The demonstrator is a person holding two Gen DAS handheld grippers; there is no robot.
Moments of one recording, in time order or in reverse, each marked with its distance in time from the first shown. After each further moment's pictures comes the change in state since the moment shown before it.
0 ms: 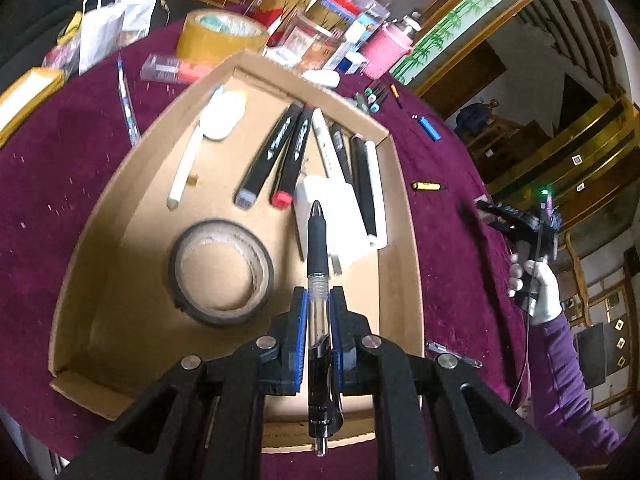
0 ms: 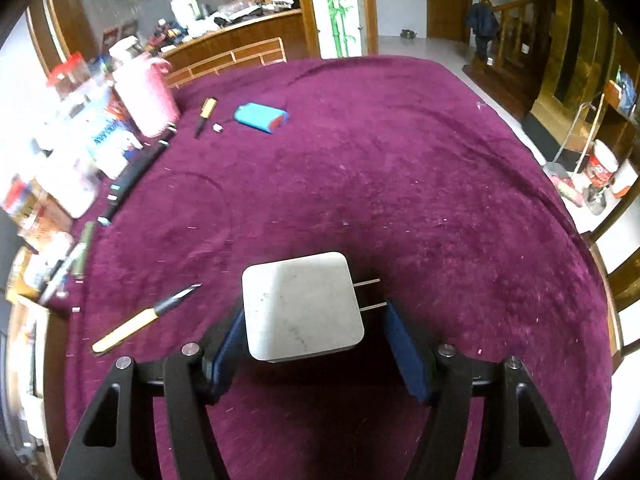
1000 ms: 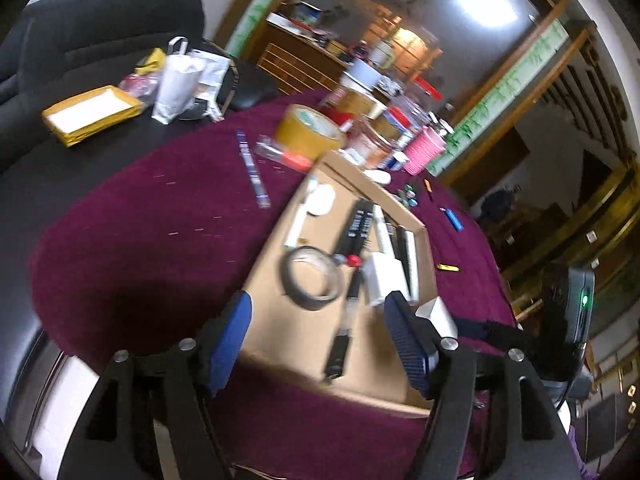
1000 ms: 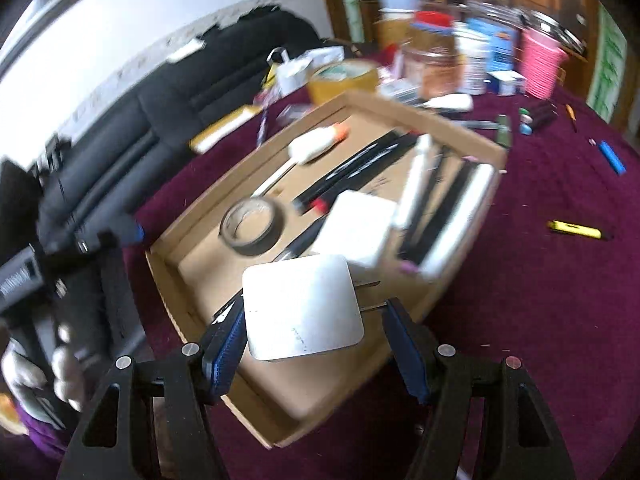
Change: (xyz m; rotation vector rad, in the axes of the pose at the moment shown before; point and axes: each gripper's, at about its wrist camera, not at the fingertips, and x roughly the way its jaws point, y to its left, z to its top) left arm -0.104 0.047 -0.033 -0.139 -0.330 0.095; right arm -0.079 0.306 -0.202 -0.667 0.169 0.441
